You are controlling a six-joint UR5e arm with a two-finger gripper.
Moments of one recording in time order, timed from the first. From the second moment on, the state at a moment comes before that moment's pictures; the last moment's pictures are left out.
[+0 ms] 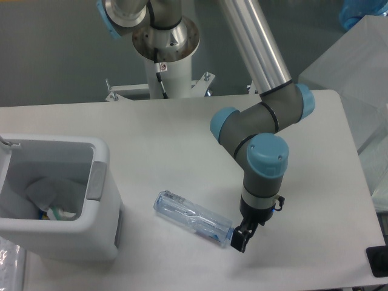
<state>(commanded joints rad) 2.51 -2.25 -1.45 -0.78 1.49 -0.41</state>
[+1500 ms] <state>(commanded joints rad) 2.49 -2.28 -1.46 -0.78 1.49 -0.44</state>
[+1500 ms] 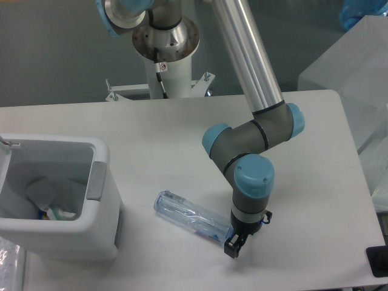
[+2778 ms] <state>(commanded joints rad) 2.48 -2.27 -1.48 -0.78 1.49 -0.43</state>
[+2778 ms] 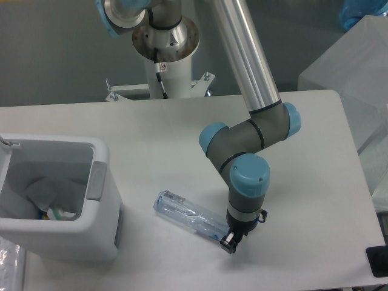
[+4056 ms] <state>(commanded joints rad) 2.48 -2.23 -1.48 -0.78 1.49 -0.43</state>
